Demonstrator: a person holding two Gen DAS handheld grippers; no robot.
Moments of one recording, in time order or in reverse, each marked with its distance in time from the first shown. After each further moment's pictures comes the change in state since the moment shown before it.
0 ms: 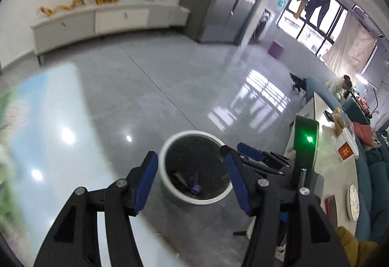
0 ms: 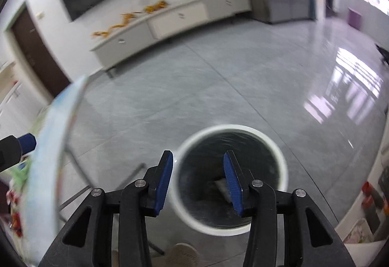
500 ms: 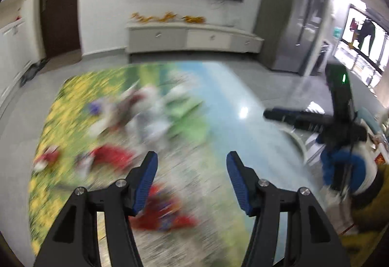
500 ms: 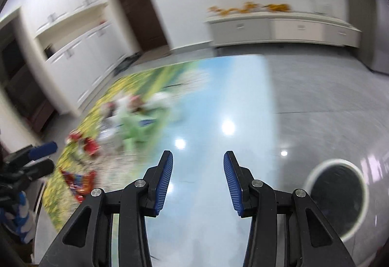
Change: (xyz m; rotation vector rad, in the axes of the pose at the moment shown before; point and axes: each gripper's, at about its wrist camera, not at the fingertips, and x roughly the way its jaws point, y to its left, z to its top) left arm -0.224 0.176 -0.156 -0.174 -0.128 0.375; right arm -0.025 0.266 -0.035 -0.421 0.116 0.424
